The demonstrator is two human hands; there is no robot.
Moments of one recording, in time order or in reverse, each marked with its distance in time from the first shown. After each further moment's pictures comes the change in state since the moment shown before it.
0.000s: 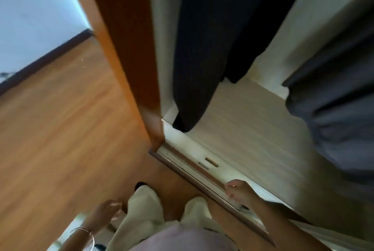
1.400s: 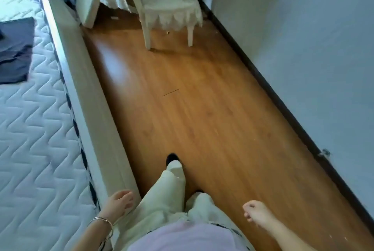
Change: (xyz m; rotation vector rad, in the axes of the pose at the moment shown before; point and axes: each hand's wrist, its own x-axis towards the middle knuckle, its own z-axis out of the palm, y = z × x) left_hand -0.013 -0.086 -0.317 -1.908 0.920 -0.691; right_hand 0.003 -0.639 0.668 -1.958 -0.552 -0.694
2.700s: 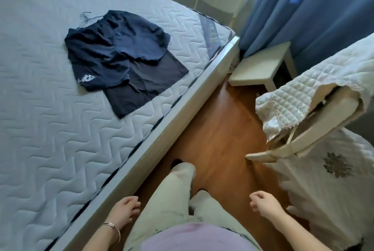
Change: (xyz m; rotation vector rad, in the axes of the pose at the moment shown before) left_hand 0.272 0.432 -0.210 -1.063 0.405 -0.345; right_hand 0.149 -0.974 -0.101 -0.834 -0.062 -0.585
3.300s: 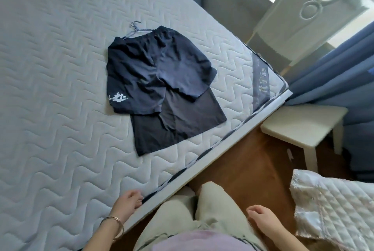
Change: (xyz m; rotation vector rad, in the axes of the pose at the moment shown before) left_hand 0.109 0.185 -0.049 -0.250 0.032 -0.040; right_hand 0.096 -0.276 -0.016 -0.366 -0.110 -0.190
